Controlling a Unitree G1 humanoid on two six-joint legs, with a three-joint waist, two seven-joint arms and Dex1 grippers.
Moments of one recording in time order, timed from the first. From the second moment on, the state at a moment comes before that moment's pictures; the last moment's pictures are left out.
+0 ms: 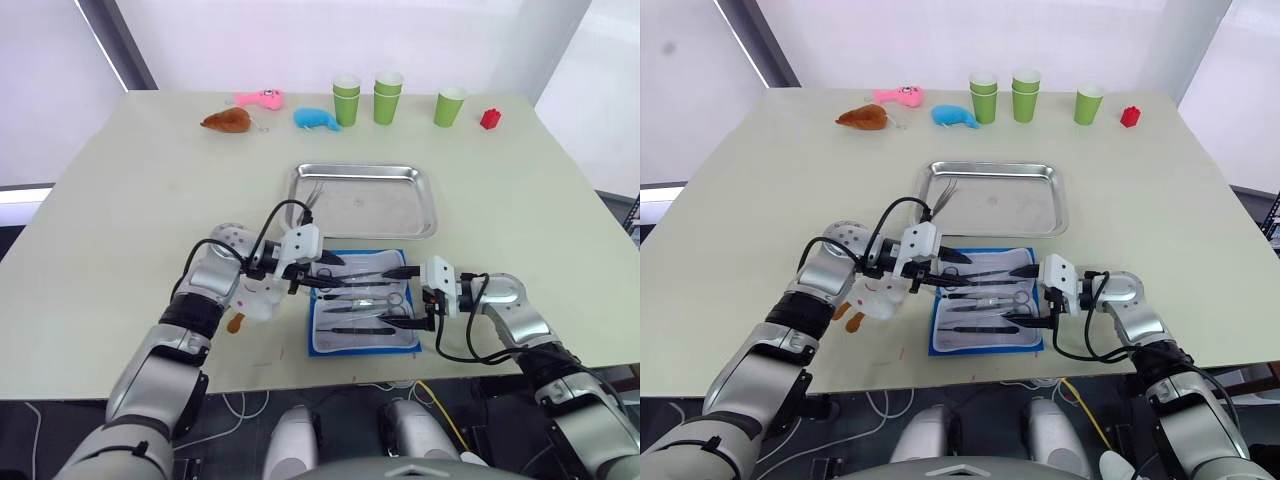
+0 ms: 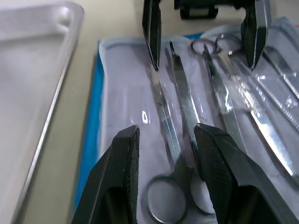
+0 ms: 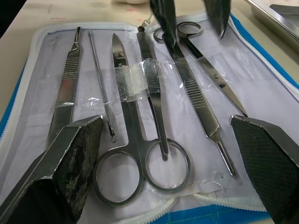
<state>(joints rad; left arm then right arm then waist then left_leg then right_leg) -0.68 0.53 -0.28 0.58 -0.07 -0.16 -1.37 -0.41 -0.41 0.29 0.44 0.19 -0.18 1.20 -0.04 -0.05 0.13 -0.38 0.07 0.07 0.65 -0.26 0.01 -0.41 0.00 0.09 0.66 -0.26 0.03</state>
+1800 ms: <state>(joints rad) -0.74 0.52 -0.36 0.35 0.08 0.20 -1.37 -0.38 -0.41 0.29 0.42 0.19 -0.18 1.17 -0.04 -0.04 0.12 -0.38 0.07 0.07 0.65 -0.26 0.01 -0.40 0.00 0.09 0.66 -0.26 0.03</state>
